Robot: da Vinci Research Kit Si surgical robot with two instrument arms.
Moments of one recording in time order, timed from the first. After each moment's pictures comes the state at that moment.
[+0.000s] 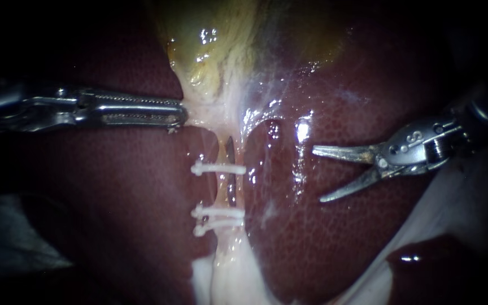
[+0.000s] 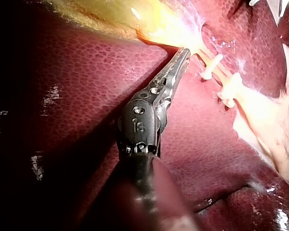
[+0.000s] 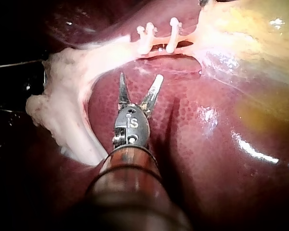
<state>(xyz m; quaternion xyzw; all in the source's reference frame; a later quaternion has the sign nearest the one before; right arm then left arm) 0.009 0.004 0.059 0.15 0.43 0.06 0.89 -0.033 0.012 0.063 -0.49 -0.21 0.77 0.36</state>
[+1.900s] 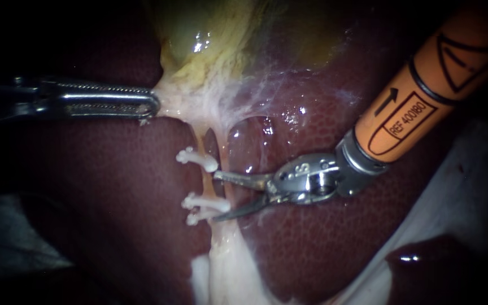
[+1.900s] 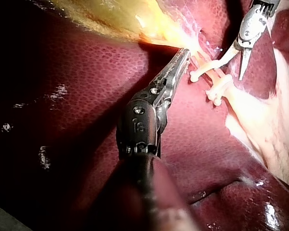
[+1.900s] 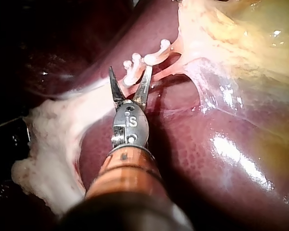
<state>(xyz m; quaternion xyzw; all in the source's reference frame) 0.023 0.000 0.068 0.27 0.46 0.10 0.84 -0.030 0.013 0.057 -0.50 -0.21 0.76 0.36</state>
